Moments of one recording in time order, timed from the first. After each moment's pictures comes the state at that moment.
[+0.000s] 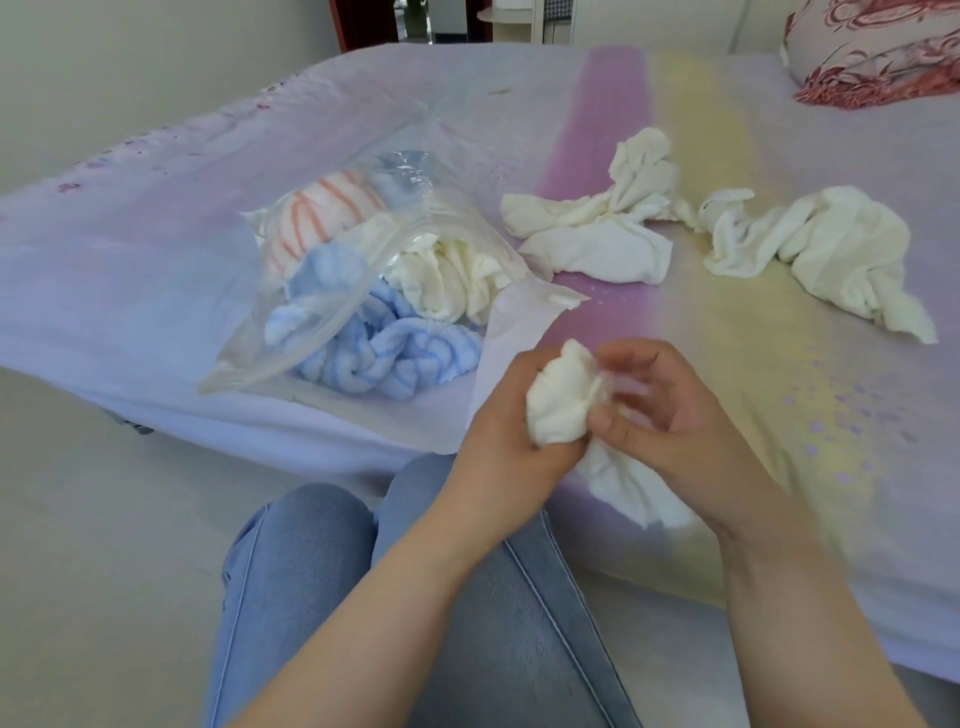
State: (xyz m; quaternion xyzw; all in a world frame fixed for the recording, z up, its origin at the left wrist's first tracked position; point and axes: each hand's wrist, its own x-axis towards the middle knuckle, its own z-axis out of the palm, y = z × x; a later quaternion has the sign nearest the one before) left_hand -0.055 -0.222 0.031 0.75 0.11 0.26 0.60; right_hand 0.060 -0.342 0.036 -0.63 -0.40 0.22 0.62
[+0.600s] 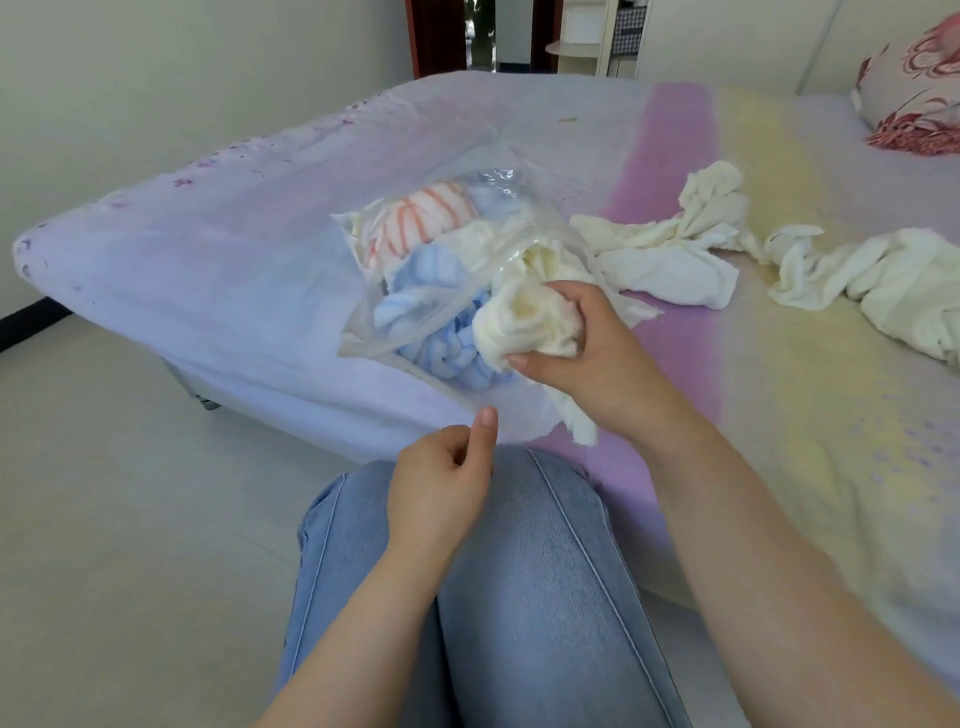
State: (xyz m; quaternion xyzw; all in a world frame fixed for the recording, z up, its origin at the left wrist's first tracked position) left_hand -0.143 -0.183 0.003 0.75 0.41 0.33 0.40; right_hand 0.004 -0.242 0.080 -0.68 -0.42 0.22 0.56
